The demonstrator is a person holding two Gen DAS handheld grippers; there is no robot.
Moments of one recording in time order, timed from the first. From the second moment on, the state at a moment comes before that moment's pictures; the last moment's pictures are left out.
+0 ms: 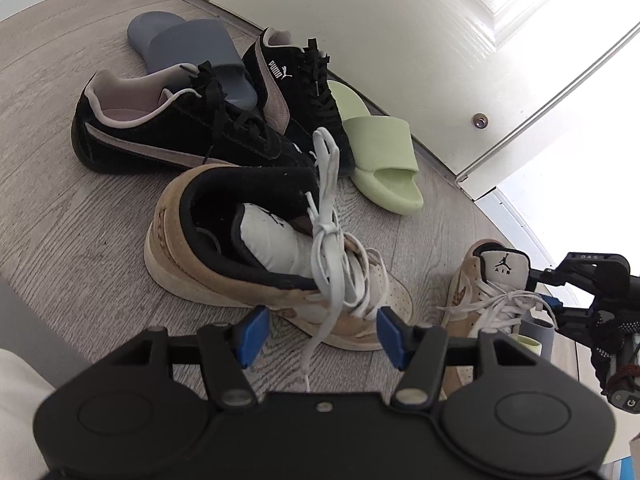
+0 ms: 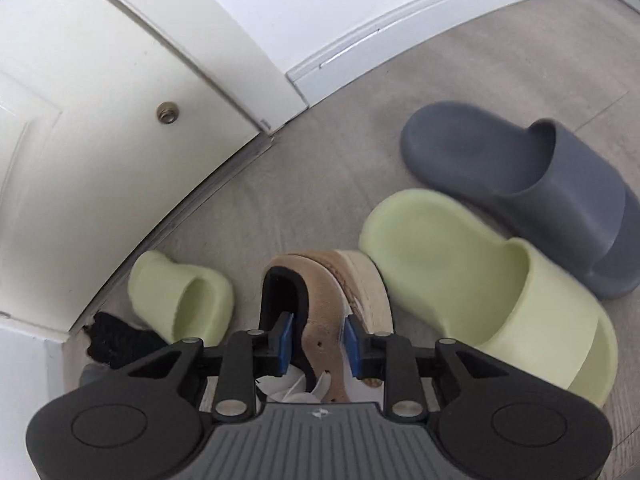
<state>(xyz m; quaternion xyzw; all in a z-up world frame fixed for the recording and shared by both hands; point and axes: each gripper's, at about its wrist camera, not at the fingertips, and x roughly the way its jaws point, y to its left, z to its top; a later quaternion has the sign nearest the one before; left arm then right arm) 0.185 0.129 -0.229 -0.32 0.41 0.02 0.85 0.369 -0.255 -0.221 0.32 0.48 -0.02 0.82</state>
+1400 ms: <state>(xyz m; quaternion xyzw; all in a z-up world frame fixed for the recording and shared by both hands) 0.144 0.221 -0.221 -0.40 0.33 0.10 0.85 0.309 0.106 -0.241 -0.28 0.37 0.48 0.75</state>
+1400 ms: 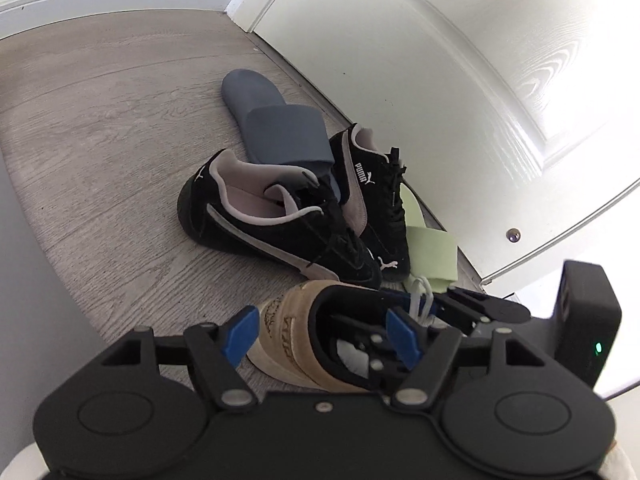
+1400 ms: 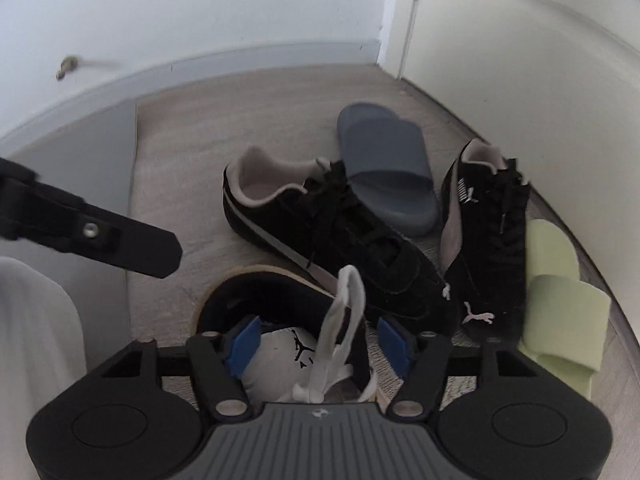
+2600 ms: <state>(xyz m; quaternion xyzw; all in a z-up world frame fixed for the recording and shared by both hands) 0.142 0.193 -0.199 -0.30 0.31 0.13 0.89 0.192 -0.253 -0.124 0.24 0.17 0.10 0.95</state>
